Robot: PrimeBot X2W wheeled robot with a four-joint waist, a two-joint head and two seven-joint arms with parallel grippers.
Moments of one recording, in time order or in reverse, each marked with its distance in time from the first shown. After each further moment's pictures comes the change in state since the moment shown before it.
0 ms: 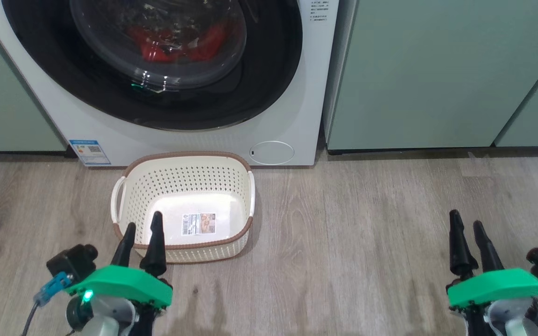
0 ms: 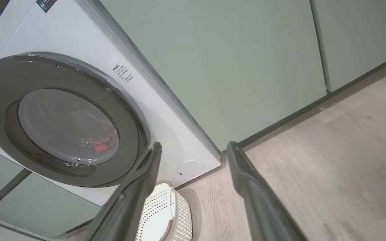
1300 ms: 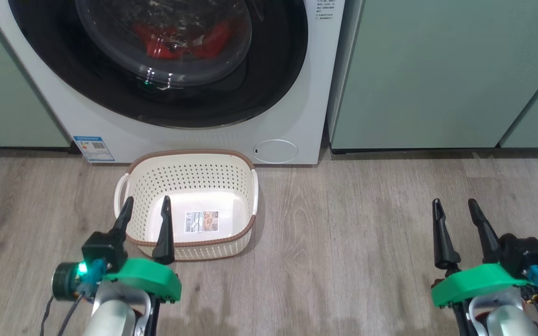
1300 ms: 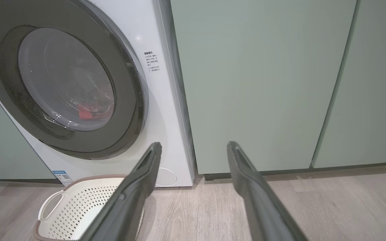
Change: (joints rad) left arm -0.060 0.022 -0.047 0.028 0.457 0.069 -0.112; right arm -0.031 -0.002 0.022 -0.015 -0.472 0.000 -0.113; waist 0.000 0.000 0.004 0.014
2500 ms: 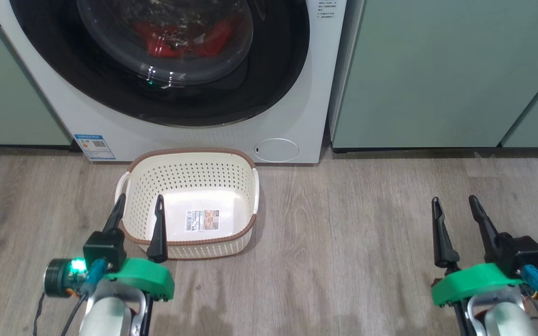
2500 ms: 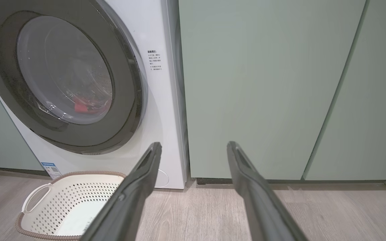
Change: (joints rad) left arm -0.023 -0.036 0.092 0.070 0.162 -0.046 -0.047; right arm -0.018 -0.002 -0.009 0.030 -0.095 0.000 -0.044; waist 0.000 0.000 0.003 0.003
